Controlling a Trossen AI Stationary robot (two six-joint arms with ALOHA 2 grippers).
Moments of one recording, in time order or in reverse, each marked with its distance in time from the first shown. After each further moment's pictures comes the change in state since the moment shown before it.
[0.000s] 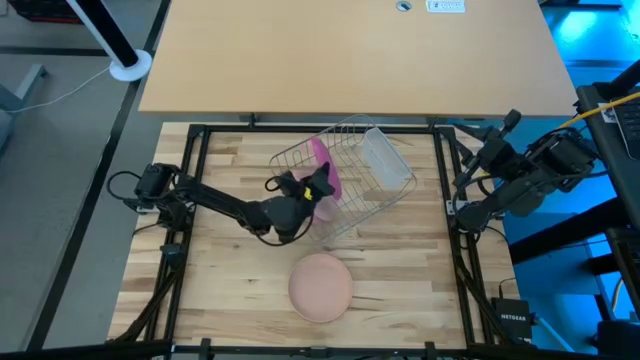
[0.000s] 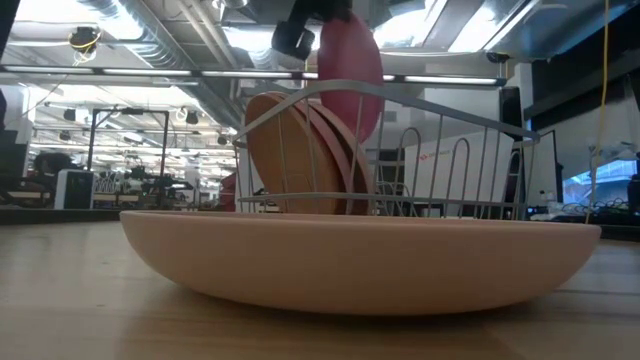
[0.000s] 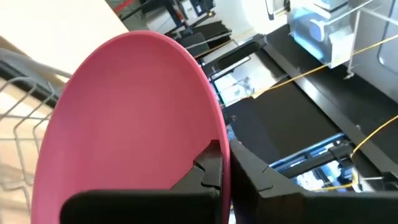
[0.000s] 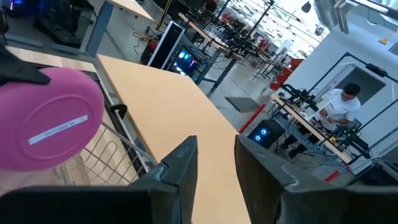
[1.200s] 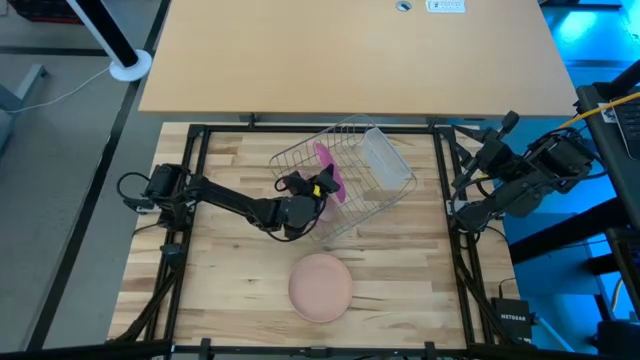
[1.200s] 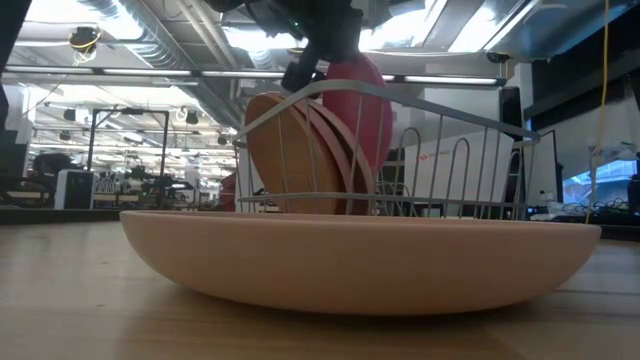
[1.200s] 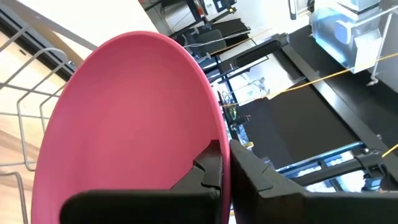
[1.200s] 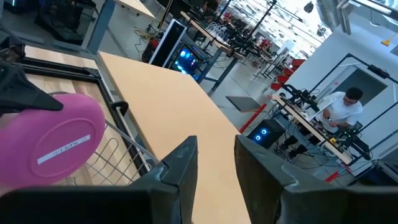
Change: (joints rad) left arm 0.055 0.070 0.004 -0.143 0.031 -0.246; right arm 0.000 -0.003 -0.016 0.000 -0.008 -0.001
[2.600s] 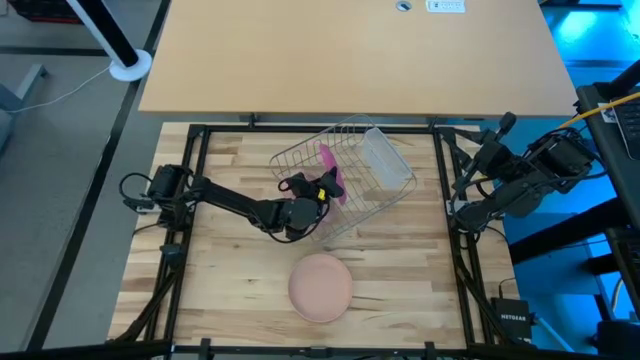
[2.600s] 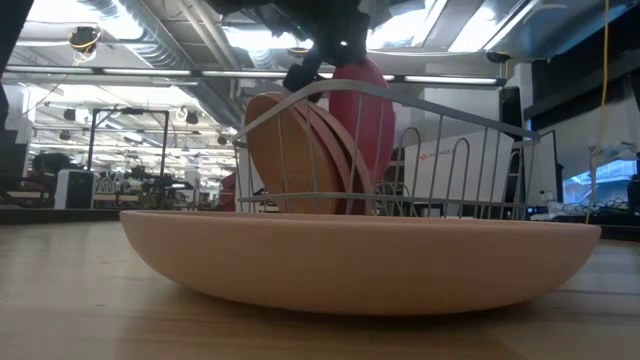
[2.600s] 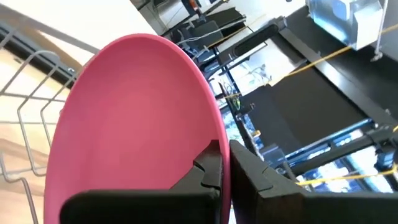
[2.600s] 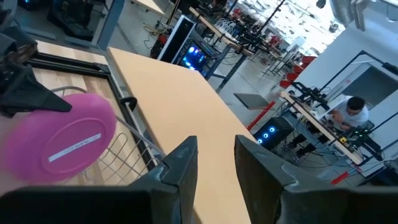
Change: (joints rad) left arm -0.003 0.024 0.011 -0.018 0.028 0.081; right arm 0.000 0.000 0.000 0.000 -0.043 -0.001
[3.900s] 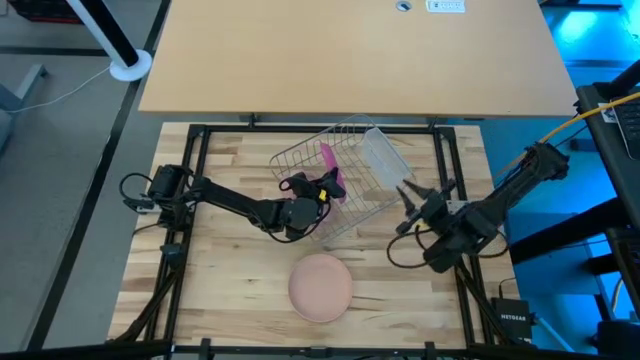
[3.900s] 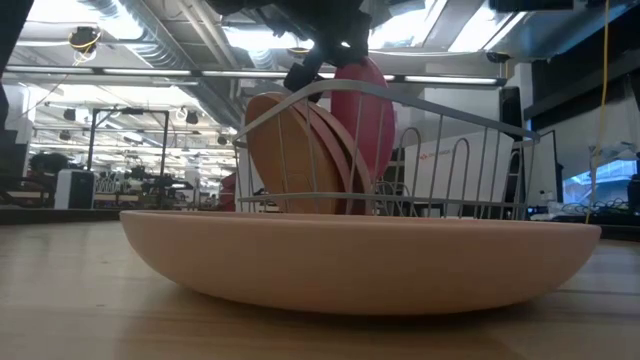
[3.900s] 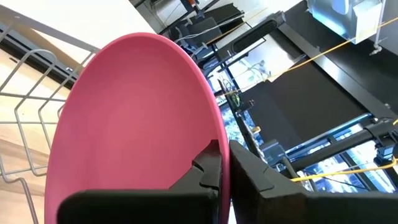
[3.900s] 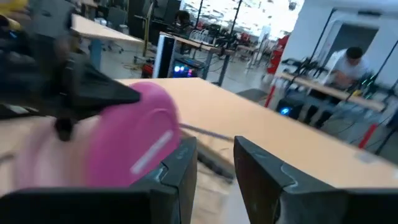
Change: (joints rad) left arm -0.002 0.002 0.000 -0.001 0.018 0.013; right arm 0.000 0.102 -0.749 0.815 0.171 0.392
